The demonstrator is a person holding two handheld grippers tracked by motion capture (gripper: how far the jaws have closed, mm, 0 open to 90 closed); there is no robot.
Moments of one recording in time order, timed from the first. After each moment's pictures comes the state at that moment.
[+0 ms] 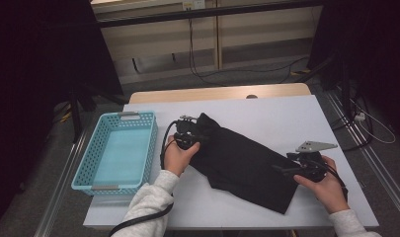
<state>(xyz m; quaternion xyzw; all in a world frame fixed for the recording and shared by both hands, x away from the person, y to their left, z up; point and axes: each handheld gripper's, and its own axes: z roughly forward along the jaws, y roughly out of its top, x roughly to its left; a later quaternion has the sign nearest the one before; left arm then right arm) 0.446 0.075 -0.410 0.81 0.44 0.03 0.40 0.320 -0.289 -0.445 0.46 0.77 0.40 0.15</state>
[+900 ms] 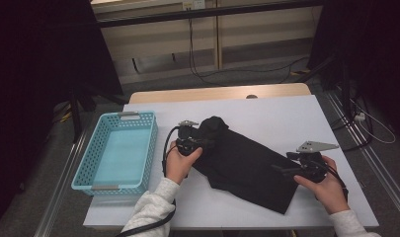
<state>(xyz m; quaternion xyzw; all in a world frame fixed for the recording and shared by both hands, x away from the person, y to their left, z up) 0.433 0.069 -0.417 0.79 0.42 0.00 0.44 0.317 -0.287 -0.441 0.46 0.77 0.42 0.16</state>
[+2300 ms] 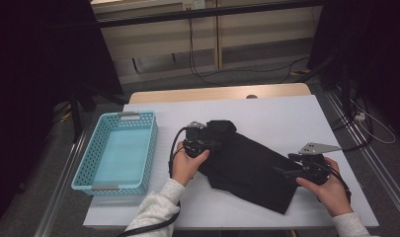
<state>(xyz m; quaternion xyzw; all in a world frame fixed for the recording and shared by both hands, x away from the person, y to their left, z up) 0.427 0.051 -0.418 0.81 0.40 0.00 0.44 0.310 -0.289 -0.440 0.46 0.77 0.42 0.16</state>
